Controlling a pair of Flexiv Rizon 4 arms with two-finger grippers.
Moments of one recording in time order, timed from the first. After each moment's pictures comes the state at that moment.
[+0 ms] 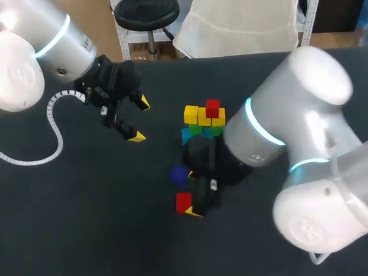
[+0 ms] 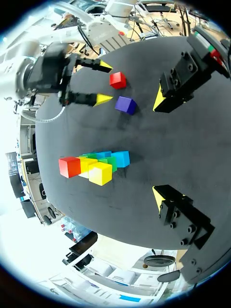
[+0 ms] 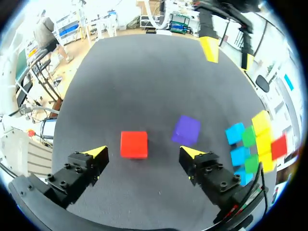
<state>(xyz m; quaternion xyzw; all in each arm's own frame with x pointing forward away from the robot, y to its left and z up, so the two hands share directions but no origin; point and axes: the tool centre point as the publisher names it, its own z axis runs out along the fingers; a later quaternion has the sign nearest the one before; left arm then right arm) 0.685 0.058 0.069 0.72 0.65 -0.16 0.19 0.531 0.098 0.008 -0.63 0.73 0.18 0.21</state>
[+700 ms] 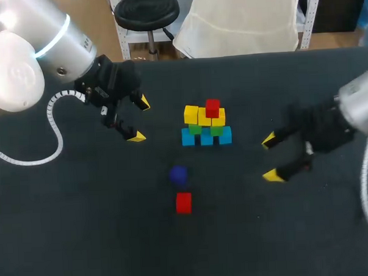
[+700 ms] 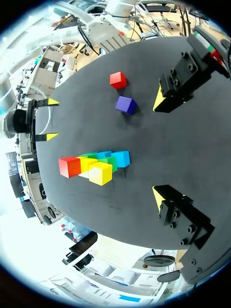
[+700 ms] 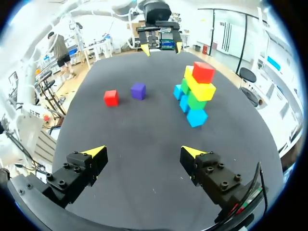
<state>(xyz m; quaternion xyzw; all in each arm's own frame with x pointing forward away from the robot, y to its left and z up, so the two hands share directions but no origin) 0.685 0.058 0.069 0.72 0.65 -0.16 0.19 0.577 -0.063 0.043 -0.58 0.73 0.26 0.26</state>
